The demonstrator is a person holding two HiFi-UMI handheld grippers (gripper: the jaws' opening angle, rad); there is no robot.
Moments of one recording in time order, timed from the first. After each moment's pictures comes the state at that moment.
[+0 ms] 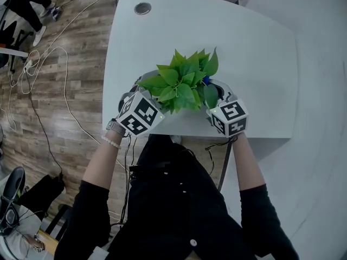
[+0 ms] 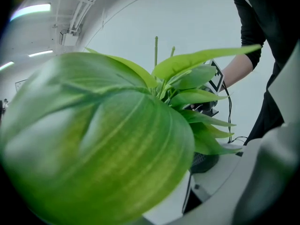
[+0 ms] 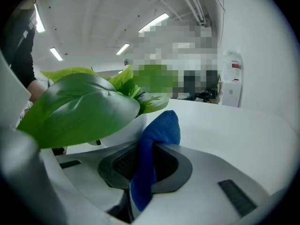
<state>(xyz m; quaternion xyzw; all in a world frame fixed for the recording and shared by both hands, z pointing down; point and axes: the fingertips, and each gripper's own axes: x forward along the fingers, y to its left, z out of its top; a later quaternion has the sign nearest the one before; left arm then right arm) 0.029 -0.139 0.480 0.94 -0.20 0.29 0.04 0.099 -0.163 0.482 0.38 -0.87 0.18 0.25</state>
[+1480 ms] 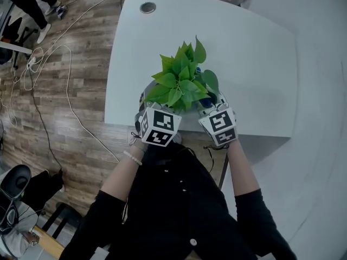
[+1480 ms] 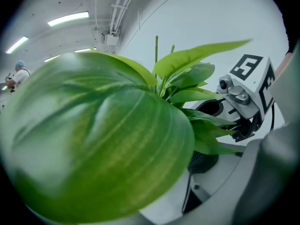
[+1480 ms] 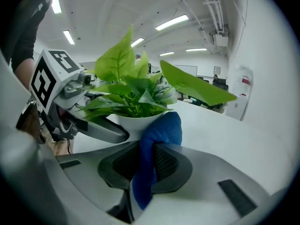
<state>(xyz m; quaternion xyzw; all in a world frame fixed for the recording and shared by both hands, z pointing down) 0.003 -0.133 0.482 0.86 -0.43 0.26 0.12 0.053 -0.129 0.477 0.36 -0.88 0.11 0.31</state>
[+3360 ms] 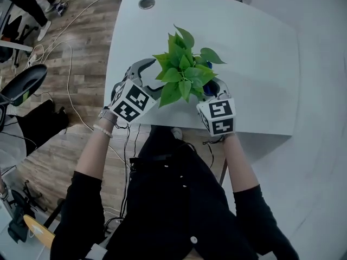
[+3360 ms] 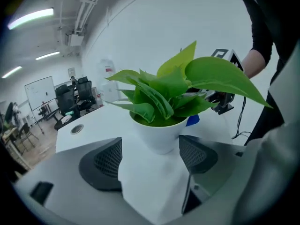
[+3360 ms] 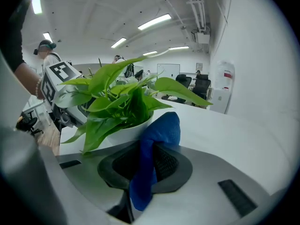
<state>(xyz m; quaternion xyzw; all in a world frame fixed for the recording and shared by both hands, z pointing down) -0.017 -0.145 0.487 0.91 -0.25 0.32 0.04 0.081 -0.149 0.475 0.44 -0.84 0.14 0.29</state>
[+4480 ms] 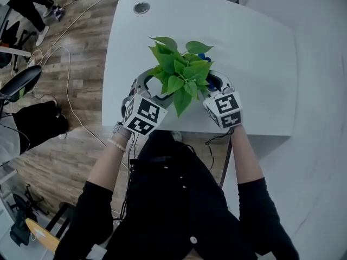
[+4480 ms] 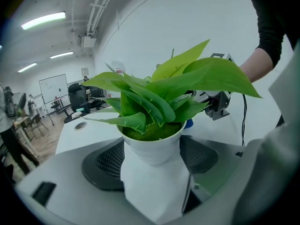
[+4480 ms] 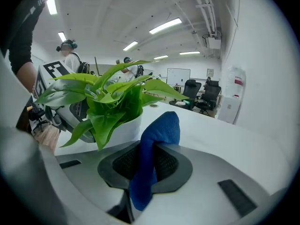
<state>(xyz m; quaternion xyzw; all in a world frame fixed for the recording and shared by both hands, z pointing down) 0.022 -0.150 0.474 0.90 -0.32 0.29 0.06 0.105 -0.182 0.465 0.39 -0.87 0.10 0.29</state>
